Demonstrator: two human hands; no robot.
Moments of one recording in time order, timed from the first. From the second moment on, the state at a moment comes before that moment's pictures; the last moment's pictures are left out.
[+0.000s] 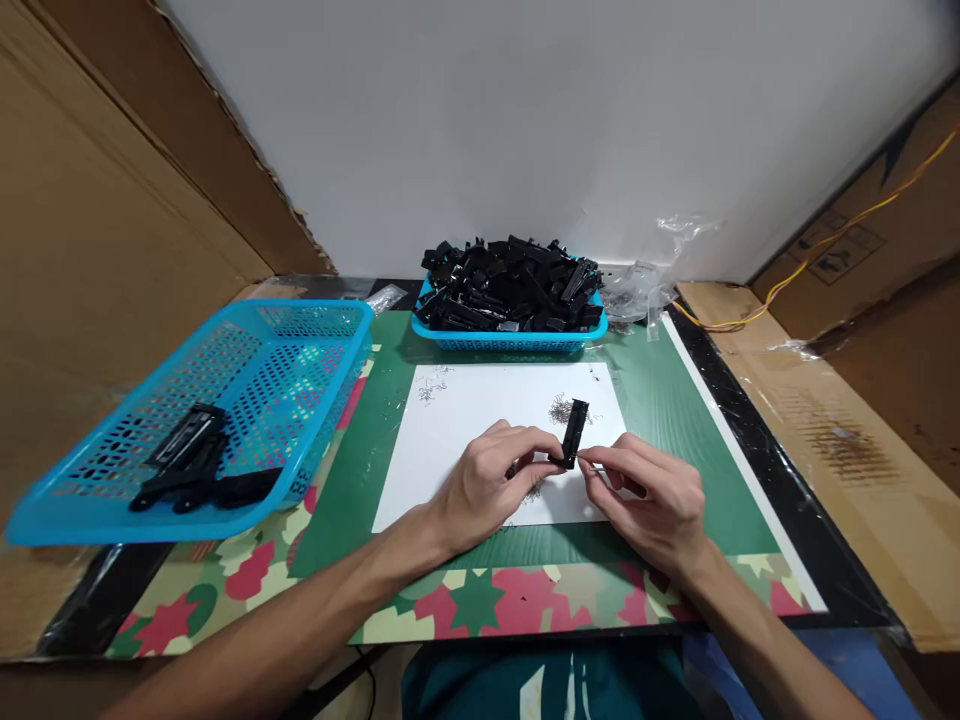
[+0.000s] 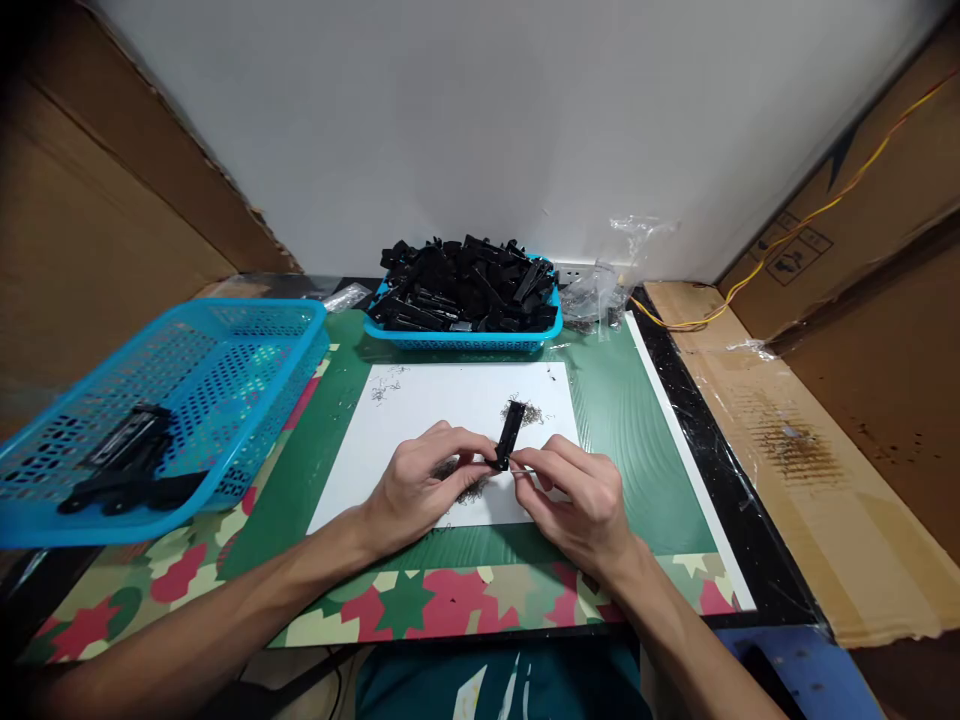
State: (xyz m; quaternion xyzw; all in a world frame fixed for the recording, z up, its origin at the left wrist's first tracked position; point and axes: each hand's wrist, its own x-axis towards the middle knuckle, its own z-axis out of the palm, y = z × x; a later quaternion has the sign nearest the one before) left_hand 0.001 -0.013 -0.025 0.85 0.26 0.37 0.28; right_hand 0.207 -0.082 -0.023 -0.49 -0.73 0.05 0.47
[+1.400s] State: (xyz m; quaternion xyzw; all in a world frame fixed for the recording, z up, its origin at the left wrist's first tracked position) left_hand 0.000 -0.014 -0.026 0.88 0.17 0.39 0.21; right_hand 0.214 -0.088 -0.025 -0.41 -0.77 0.11 0.47
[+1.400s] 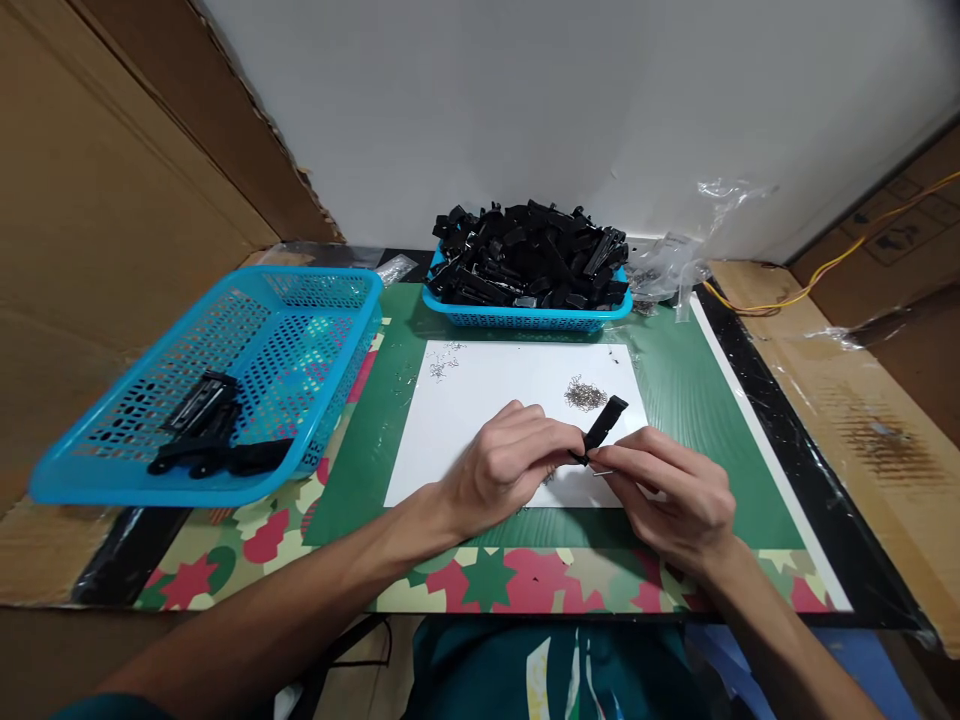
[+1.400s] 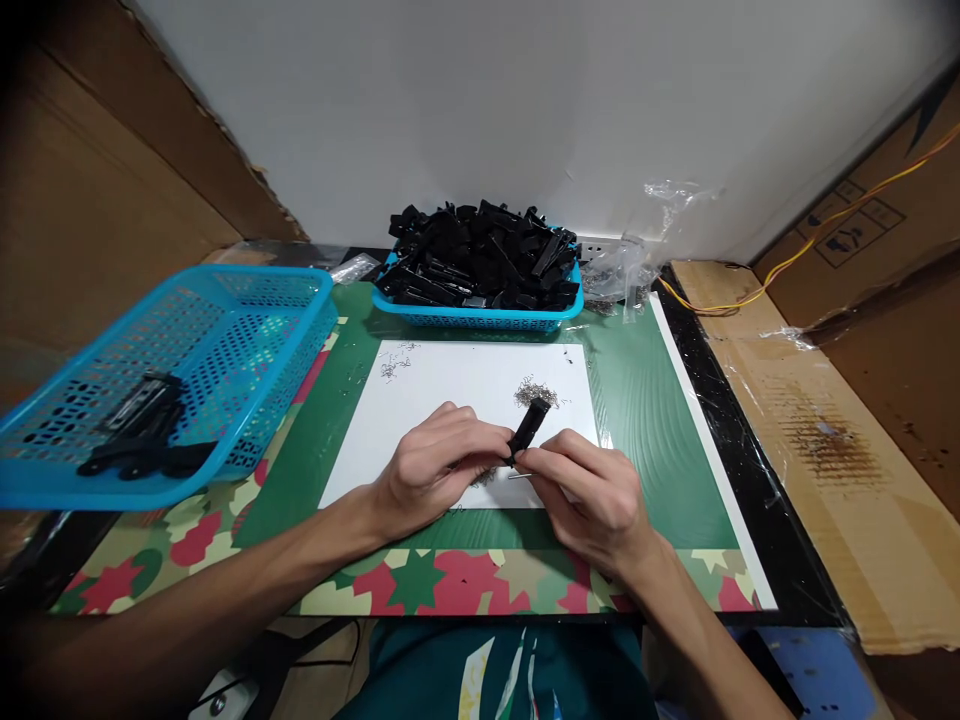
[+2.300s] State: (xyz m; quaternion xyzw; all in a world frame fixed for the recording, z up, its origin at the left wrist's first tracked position) left_hand 0.003 -0.015 -0.026 0.87 0.18 0.40 0.24; right_hand 0.219 -0.086 -0.005 -0.46 -0.74 0.23 0.45
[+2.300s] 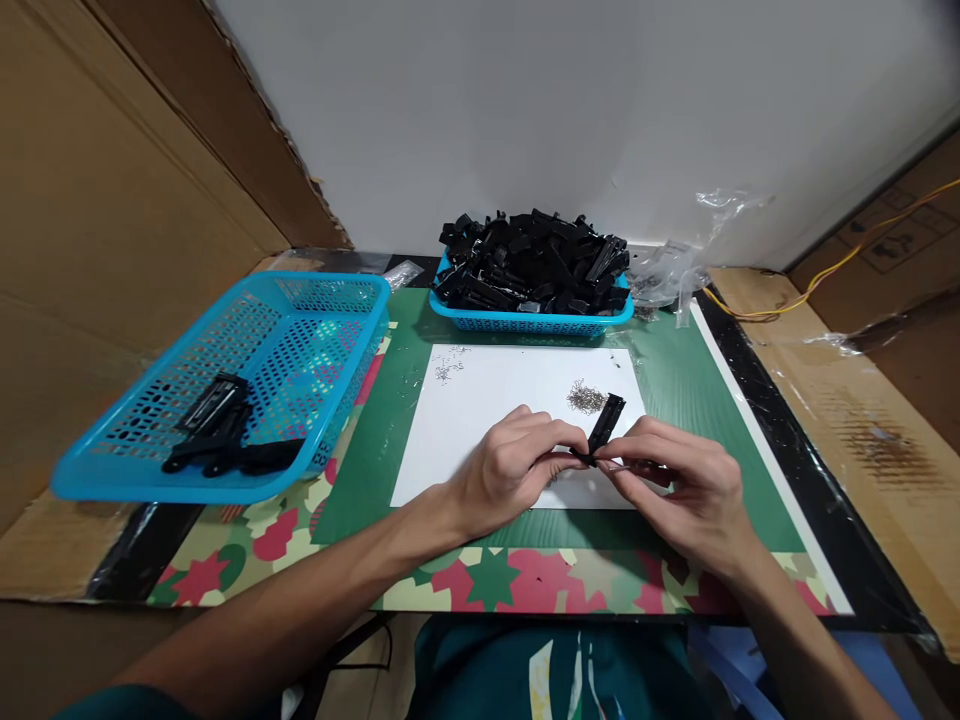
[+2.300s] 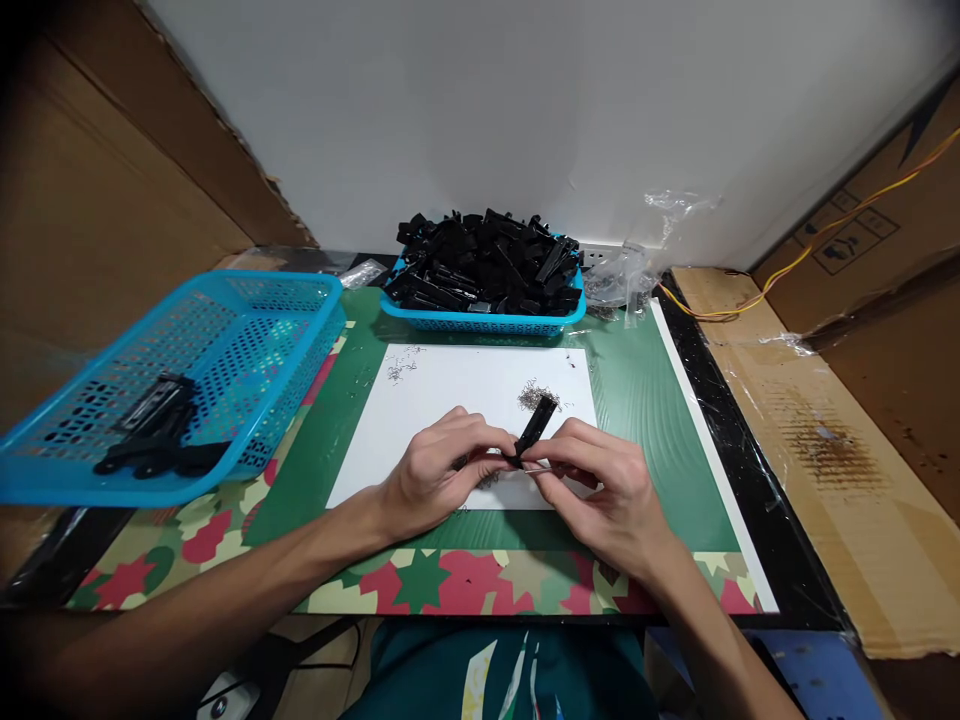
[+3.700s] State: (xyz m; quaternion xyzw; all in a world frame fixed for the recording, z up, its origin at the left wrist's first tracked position) left_hand 0.004 -0.016 -0.021 0.87 0.19 0.37 0.26; right_hand 0.234 -0.085 0.003 -0.43 -0.78 0.18 0.41
